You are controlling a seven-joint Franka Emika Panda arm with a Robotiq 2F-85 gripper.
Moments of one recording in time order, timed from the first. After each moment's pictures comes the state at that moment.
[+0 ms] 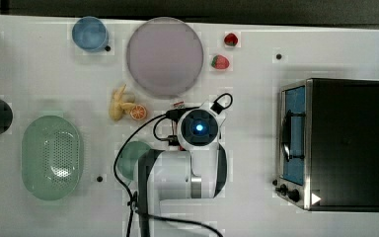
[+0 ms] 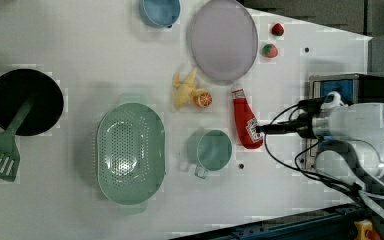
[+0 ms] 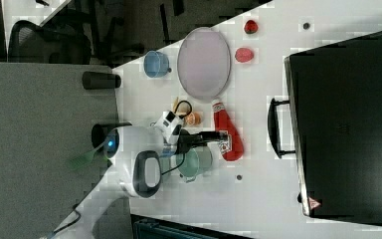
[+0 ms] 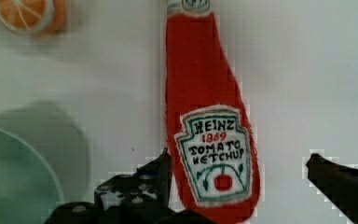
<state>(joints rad) -0.13 0.19 0.12 -2.42 -0.05 0.95 -0.90</state>
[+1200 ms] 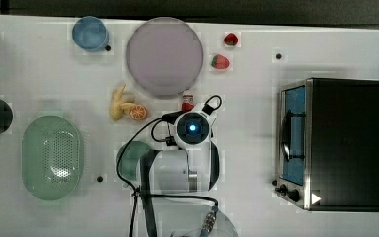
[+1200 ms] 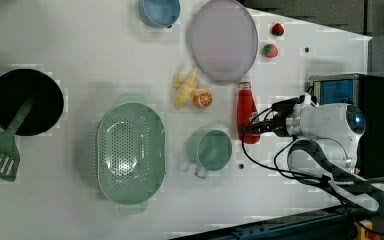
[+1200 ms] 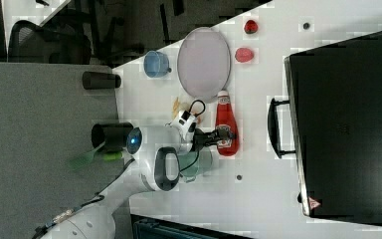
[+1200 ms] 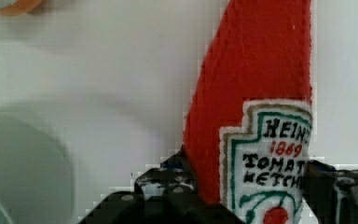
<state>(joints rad) -0.12 0.36 0.13 -2.41 -0.09 1.10 -0.92</state>
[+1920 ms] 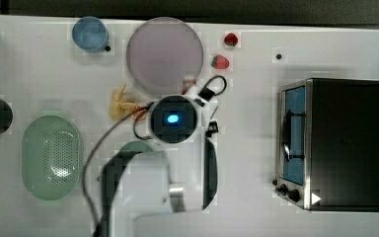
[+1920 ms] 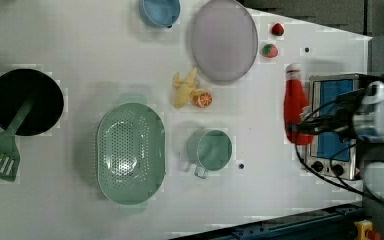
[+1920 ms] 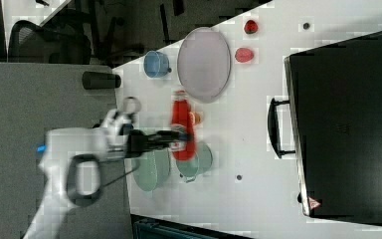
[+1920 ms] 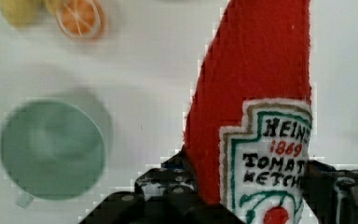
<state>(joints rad) -0.13 -0.08 0.21 -2.27 -0.09 0.57 -0.89</state>
